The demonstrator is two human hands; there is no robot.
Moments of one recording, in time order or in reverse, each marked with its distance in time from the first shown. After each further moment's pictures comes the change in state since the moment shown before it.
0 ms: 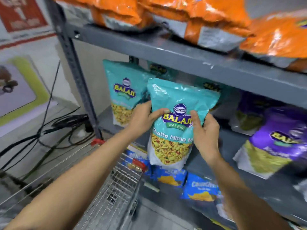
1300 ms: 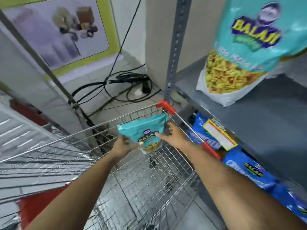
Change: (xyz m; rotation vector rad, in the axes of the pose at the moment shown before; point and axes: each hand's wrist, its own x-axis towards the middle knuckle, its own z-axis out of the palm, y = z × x) left_hand -0.289 -0.337 -0.070 -0.232 0.184 -1.107; right_hand -0.156 0.161 0.318 -0.248 -1.172 0.431
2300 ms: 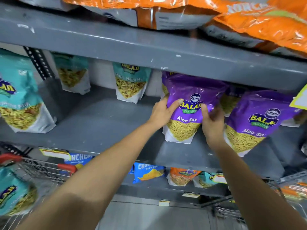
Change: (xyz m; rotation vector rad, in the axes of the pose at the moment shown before) left_hand -0.312 0.373 0.488 0.080 -0.684 0.857; right_hand -0.460 0.144 -0.385 0.410 1.554 -0.054
